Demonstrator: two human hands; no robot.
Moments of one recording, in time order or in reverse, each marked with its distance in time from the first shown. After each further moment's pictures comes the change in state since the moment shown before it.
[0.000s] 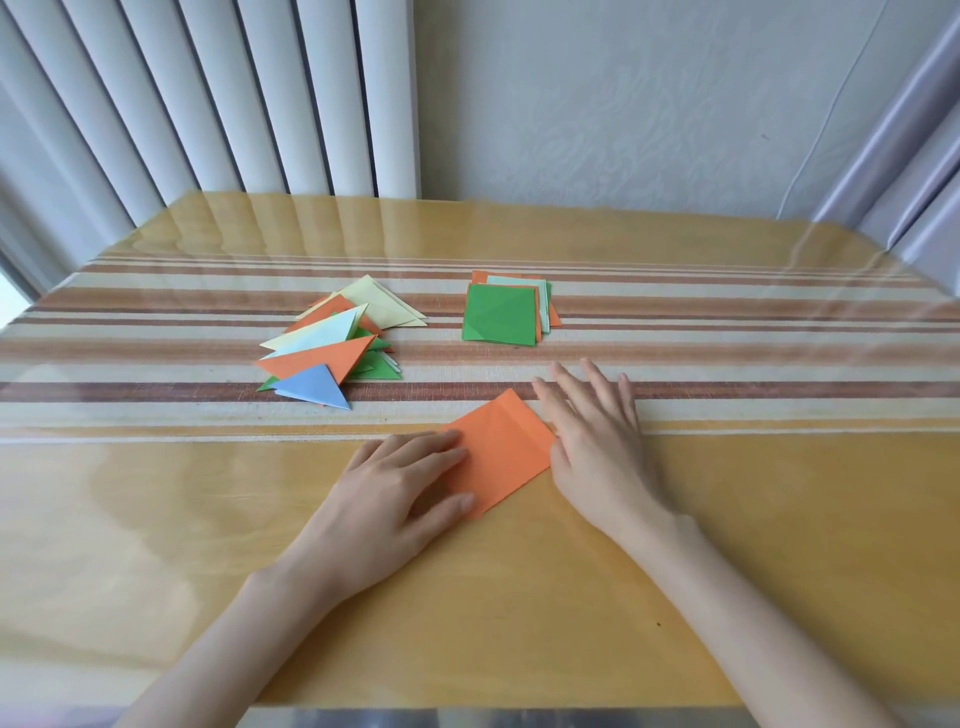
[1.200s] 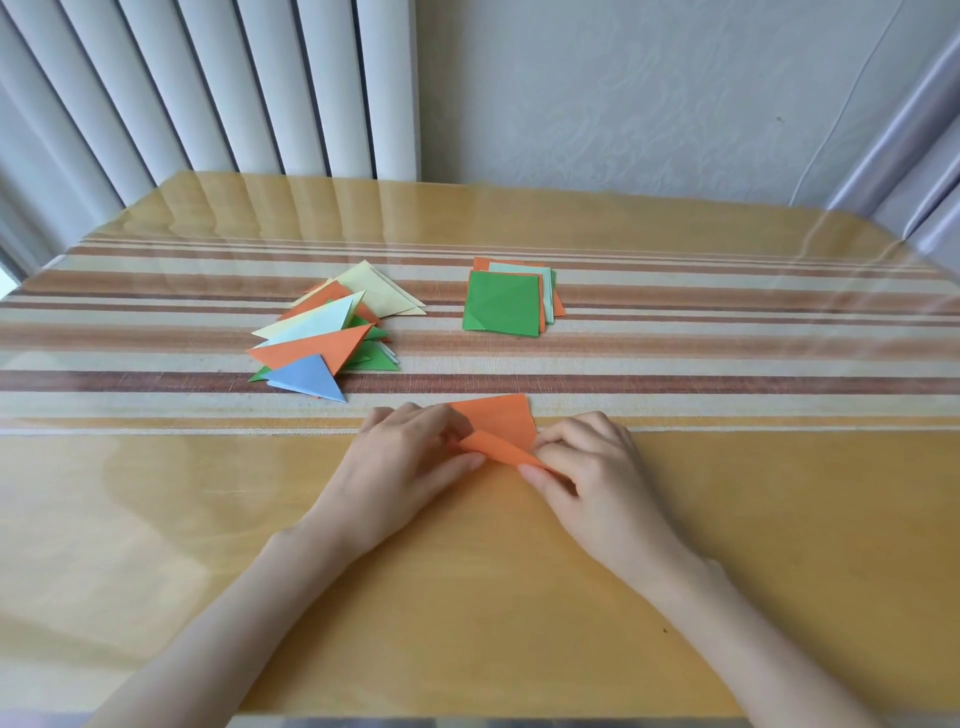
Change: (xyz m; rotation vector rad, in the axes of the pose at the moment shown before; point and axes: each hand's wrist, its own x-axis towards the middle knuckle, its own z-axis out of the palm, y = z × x) left_hand 0.029 -0.001 0.001 -0.168 0.174 0.017; right_hand -0.022 -0.002 0.015 0.261 0.206 -0.139
